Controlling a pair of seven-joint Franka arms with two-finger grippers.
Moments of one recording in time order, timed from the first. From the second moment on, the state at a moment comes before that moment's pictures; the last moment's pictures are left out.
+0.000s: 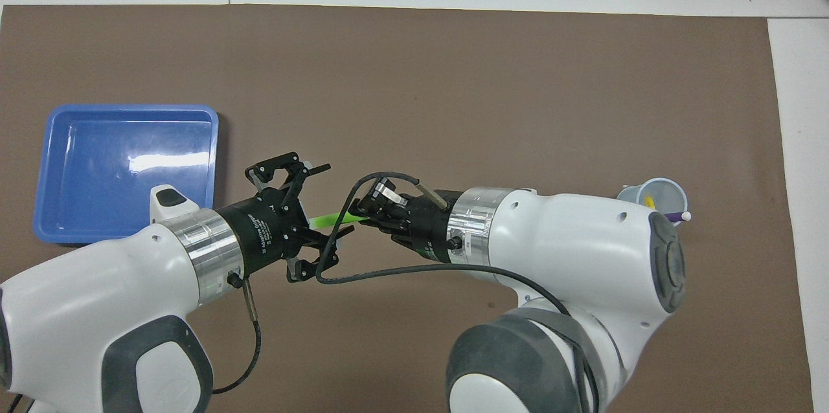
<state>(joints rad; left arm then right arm) -0.30 -0.32 -0.23 -2.31 -0.83 2.55 -1.76 0.53 -0.04 0.10 -1.99 0.81 2.45 0.76</state>
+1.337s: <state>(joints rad) -0.22 -0.35 -0.23 -2.31 -0.83 2.35 -1.55 0.53 -0.04 0.10 -1.99 0.83 2.45 0.76</state>
